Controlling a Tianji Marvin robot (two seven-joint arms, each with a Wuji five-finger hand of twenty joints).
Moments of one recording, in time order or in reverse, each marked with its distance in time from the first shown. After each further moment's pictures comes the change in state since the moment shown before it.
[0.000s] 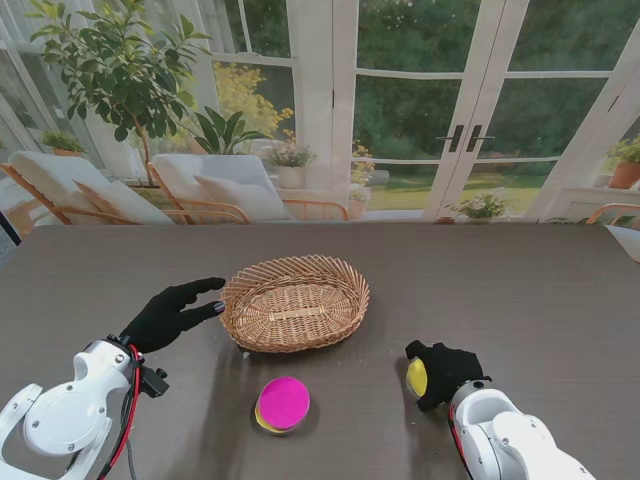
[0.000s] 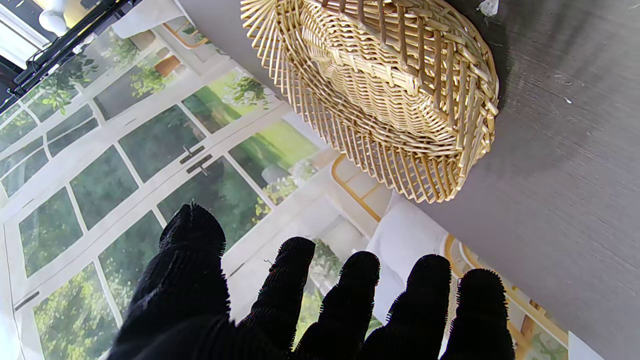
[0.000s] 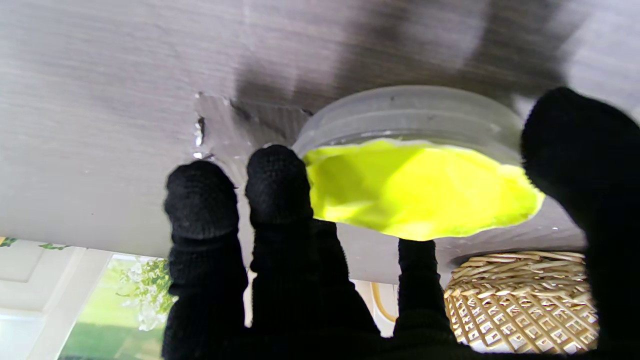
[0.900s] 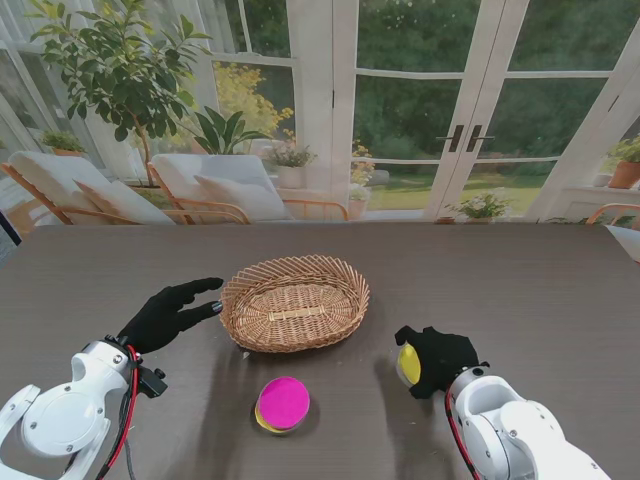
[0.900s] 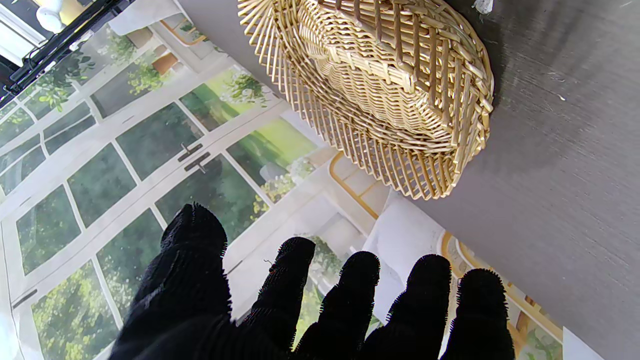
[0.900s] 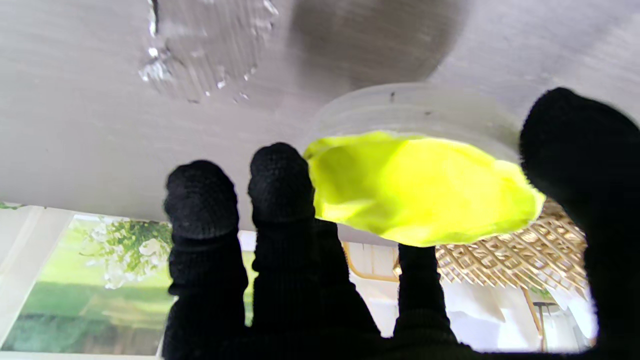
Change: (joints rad) left arm 0.006 0.000 -0.007 -0.003 0.001 0.002 0.003; right arm -0.016 -0.001 0.047 -0.106 -0.010 -0.083 0.033; left_hand 0.008 0.000 0.000 0.000 0.000 0.000 0.000 0.000 0.000 0.000 0.000 0.000 0.000 0.000 0.000 0.000 0.000 0.000 0.000 0.000; right_hand 0.002 0.001 0.000 0.000 0.000 -0.003 0.026 -0.009 -0.011 -0.003 -0.002 0.000 0.000 -0.014 -0.012 0.000 0.000 0.000 0.000 0.000
